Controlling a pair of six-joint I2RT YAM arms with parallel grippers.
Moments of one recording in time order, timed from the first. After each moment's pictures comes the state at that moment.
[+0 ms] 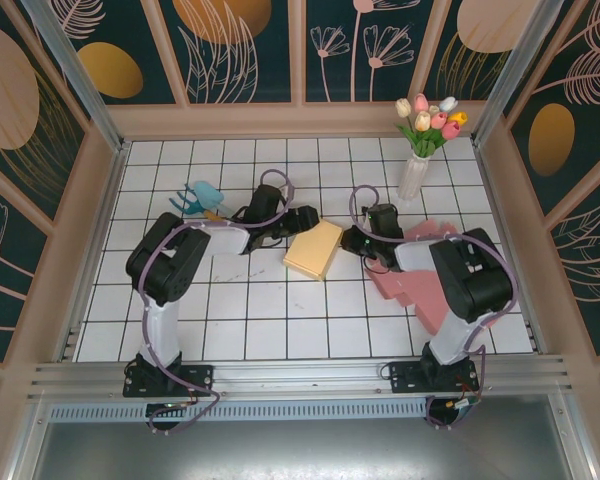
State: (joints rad) left arm -0.56 1.98 1.06 0.34 0.39 -0.84; right arm 0.39 1.70 0.67 0.28 -0.29 0.67
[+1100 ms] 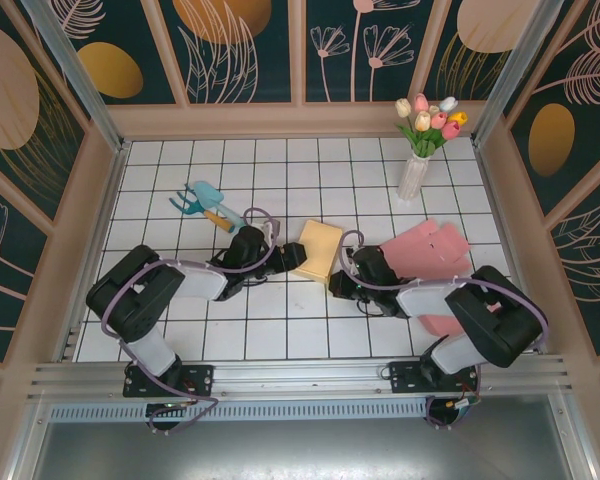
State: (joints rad) left arm -0.67 1.71 0.60 0.59 0.30 -0.90; right arm 0.69 1.47 0.38 0.33 -0.24 0.79
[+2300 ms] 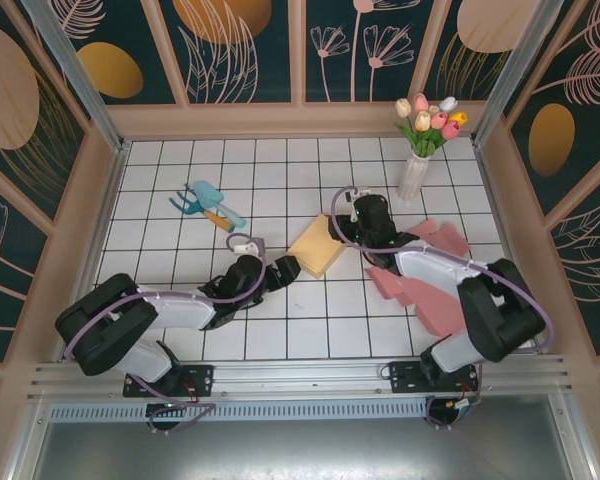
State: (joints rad) left arm -0.85 1.49 0.40 0.58 -0.08 -1.08; right arm 0.53 1.51 0.77 0.09 0.04 0.28
